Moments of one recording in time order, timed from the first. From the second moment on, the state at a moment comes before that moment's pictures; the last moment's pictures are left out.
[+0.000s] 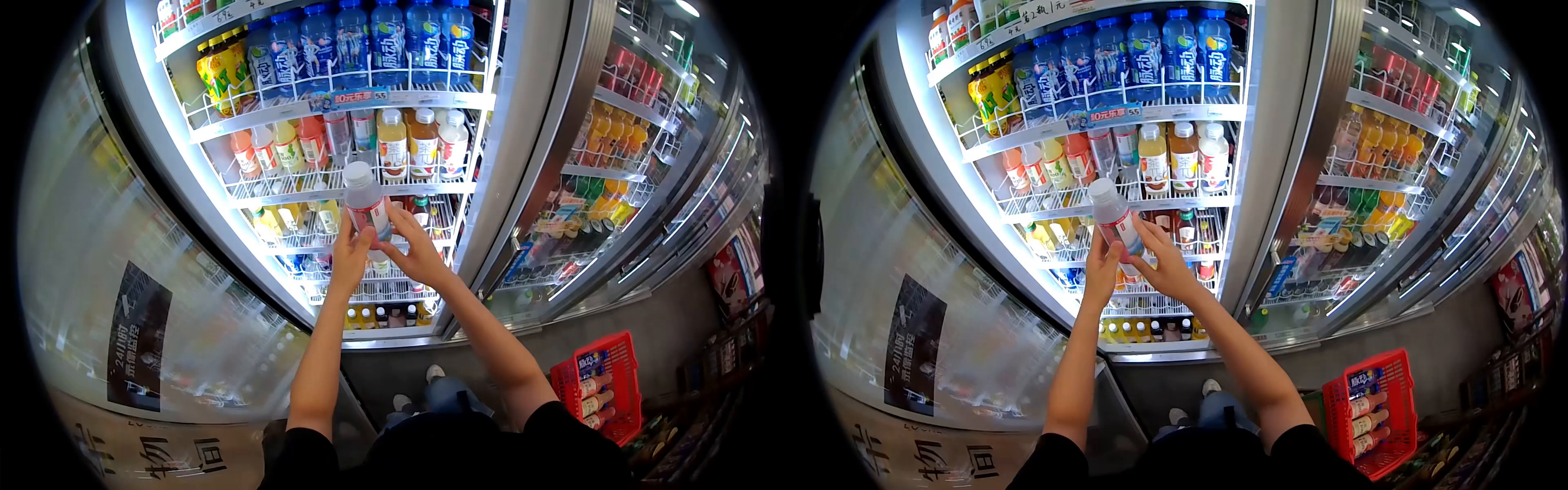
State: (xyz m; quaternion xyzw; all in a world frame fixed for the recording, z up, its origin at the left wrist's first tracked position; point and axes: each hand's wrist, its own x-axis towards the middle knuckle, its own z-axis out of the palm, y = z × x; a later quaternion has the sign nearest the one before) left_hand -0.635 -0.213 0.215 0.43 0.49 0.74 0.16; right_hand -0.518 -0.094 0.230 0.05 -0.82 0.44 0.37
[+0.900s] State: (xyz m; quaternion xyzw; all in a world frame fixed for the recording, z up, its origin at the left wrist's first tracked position) left_hand -0.260 -0.122 0.120 0.43 0.43 0.64 0.47; right_hand -0.087 -0.071 0.142 -0.23 -0.67 0.56 0.44
